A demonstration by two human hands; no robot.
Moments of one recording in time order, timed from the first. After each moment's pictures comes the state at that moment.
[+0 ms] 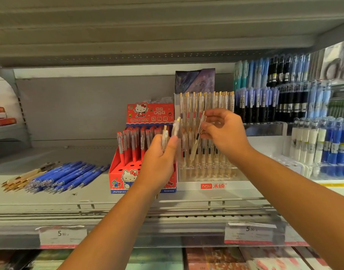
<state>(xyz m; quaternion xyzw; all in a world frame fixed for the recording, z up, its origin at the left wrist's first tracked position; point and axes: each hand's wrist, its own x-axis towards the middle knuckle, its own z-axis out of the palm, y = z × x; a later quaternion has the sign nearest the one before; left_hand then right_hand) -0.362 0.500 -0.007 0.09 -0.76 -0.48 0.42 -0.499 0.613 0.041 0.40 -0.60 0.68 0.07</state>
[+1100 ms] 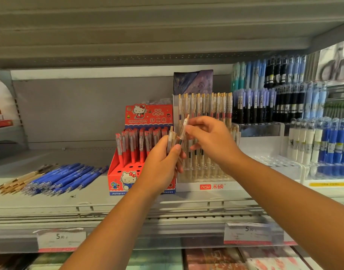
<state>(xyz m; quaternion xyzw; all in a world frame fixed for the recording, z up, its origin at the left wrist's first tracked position) -0.360 0.504 -0.007 0.00 -0.78 -0.50 0.39 -0.471 0.607 0.034 0.45 -0.61 0.65 0.01</state>
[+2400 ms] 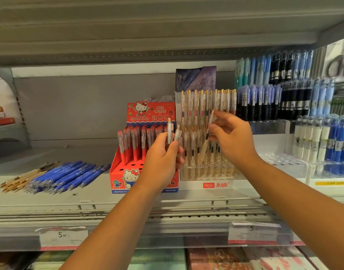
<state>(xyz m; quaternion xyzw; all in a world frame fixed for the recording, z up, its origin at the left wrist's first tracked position) -0.367 0.498 -0.007 0.05 -0.75 -0.52 0.41 -0.512 0.615 0.017 0.41 -0.59 0.68 0.15</state>
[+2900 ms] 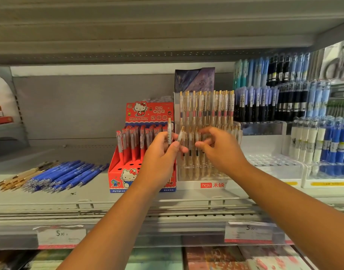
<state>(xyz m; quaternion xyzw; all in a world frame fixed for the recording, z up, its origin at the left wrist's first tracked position) -0.365 0.499 -0.007 0.05 -0.77 -0.48 0.41 -0.510 0.607 0.001 0.43 -0.75 0.46 0.20</state>
